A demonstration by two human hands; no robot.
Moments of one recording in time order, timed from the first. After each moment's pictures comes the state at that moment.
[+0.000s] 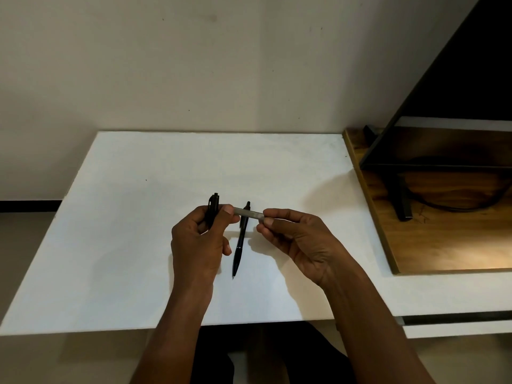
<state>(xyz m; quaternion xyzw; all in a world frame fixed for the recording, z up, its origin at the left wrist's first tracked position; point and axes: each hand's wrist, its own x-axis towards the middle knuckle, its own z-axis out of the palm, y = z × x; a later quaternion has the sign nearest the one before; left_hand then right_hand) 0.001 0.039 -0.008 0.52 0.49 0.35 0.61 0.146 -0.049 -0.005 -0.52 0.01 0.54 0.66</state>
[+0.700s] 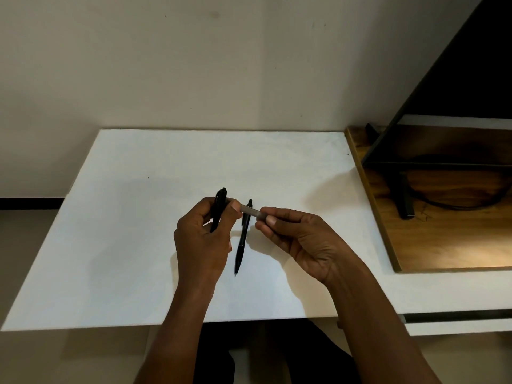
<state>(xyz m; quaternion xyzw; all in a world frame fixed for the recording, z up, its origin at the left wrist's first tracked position) 0.002 0.036 -0.002 0.58 0.46 0.37 0.55 0.147 -0.052 -0.006 -0.48 0.01 0.58 0.66</state>
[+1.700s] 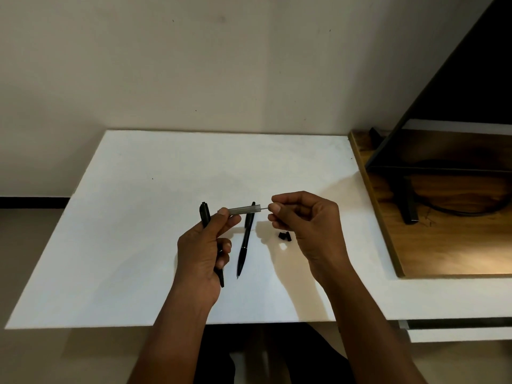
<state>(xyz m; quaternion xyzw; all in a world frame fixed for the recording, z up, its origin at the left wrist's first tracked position) -0.001 0.041 -0.011 0.32 0.52 0.30 0.73 0.143 -0.048 -0.001 -0.67 -0.22 0.32 0.63</state>
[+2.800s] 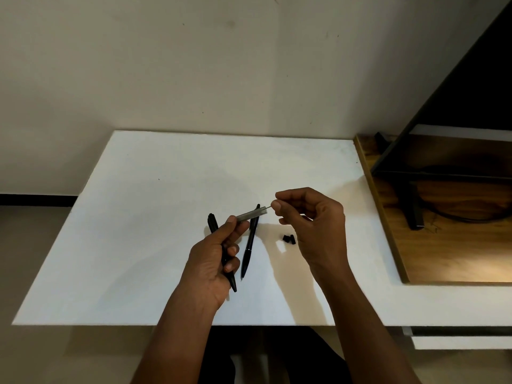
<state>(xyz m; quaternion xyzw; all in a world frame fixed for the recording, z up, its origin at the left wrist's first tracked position) 0.000 0.040 -0.013 0.20 0.51 0.25 0.80 0.141 -0.039 -0.001 -0.69 -0.28 0.23 0.63</state>
